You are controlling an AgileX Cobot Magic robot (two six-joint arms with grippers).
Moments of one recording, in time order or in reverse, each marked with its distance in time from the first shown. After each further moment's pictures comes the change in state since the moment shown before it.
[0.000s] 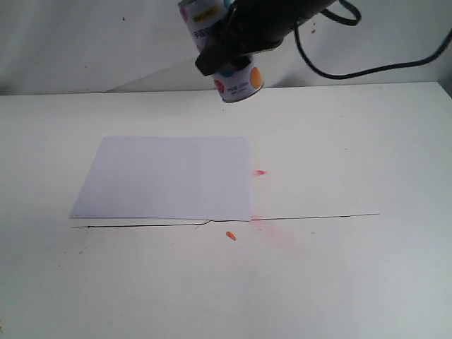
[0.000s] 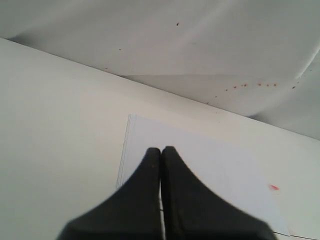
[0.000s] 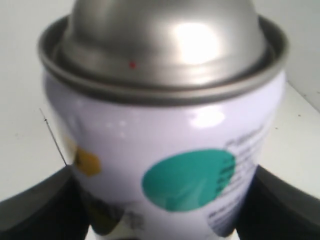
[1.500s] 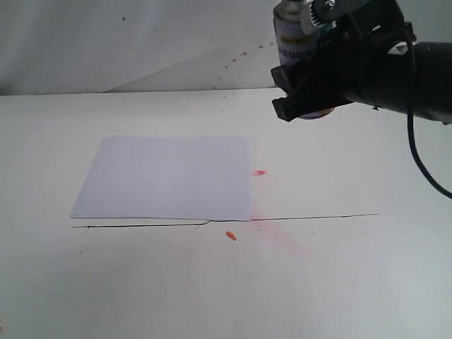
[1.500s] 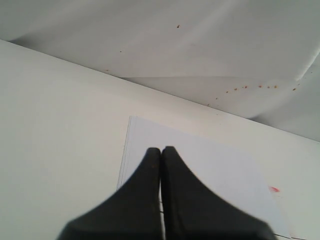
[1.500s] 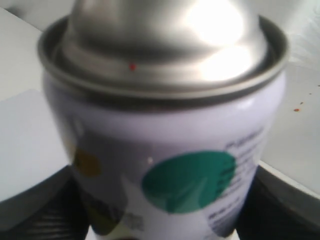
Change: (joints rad) left arm 0.000 0.000 0.000 -0.001 -0.006 0.000; right arm 0.058 -0.473 0.866 0.144 -0.928 -0.160
